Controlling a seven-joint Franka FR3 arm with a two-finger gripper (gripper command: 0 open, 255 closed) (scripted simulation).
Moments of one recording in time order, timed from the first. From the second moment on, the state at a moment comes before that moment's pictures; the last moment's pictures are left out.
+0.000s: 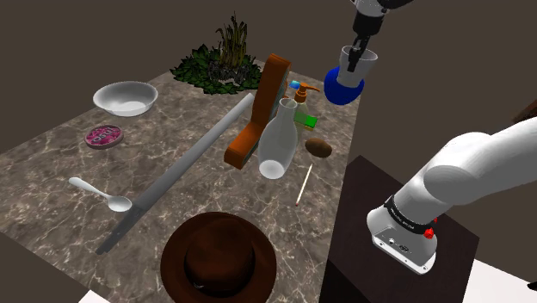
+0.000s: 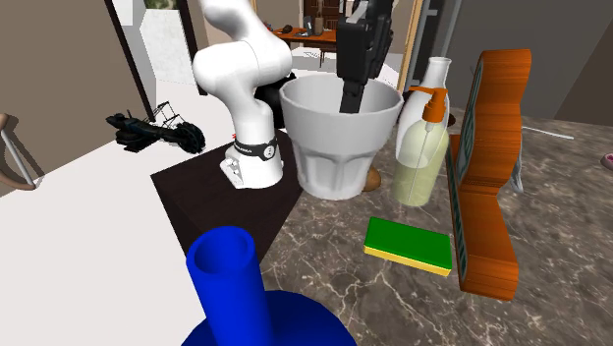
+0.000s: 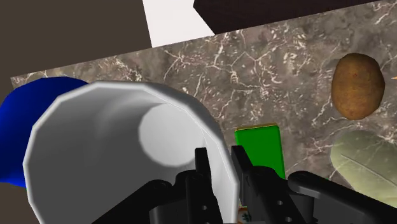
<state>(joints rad) -0.07 -0.48 -0.09 -2.29 -0.25 1.84 -0.37</state>
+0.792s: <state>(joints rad) 0.04 -0.72 0.12 -2.45 -0.13 1.70 -0.14</state>
